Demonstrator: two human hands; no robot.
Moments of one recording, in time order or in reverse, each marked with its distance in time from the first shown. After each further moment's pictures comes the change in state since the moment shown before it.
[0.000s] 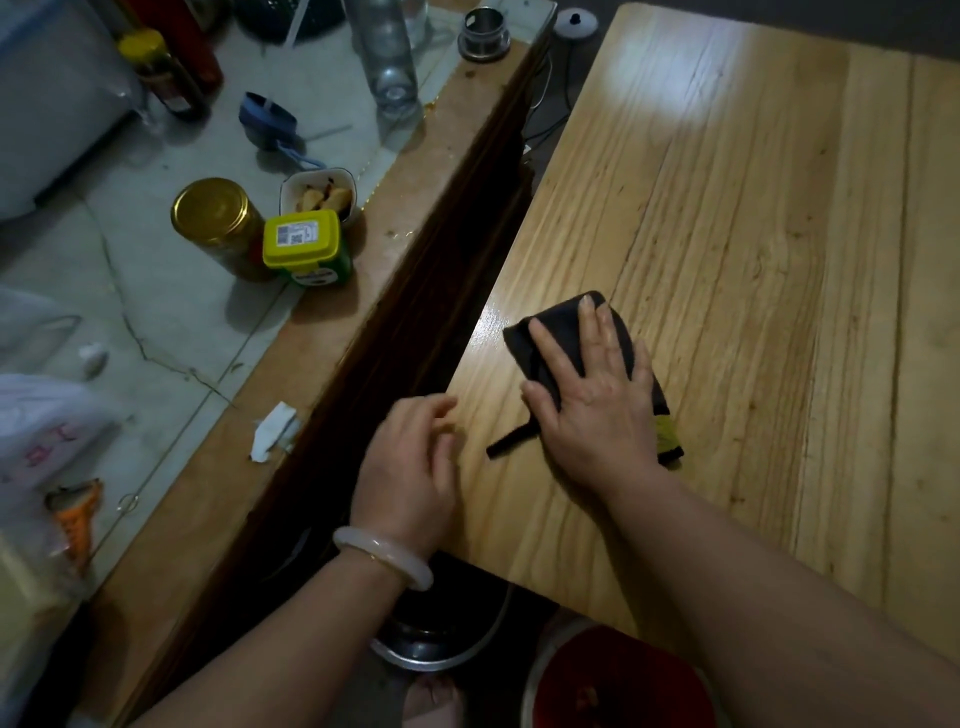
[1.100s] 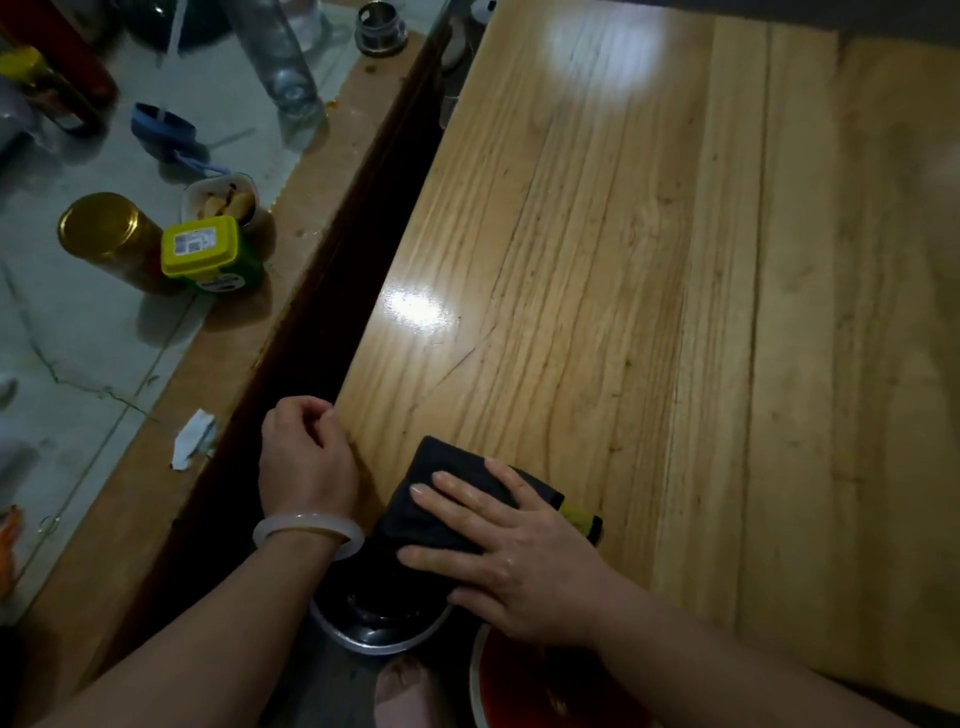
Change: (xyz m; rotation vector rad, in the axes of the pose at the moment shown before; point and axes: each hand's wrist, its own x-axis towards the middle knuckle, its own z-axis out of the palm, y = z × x) left_hand -0.004 0.022 0.013 -0.001 0.224 -0.420; right_hand -0.133 0.036 0.010 0.003 -0.169 -0.741
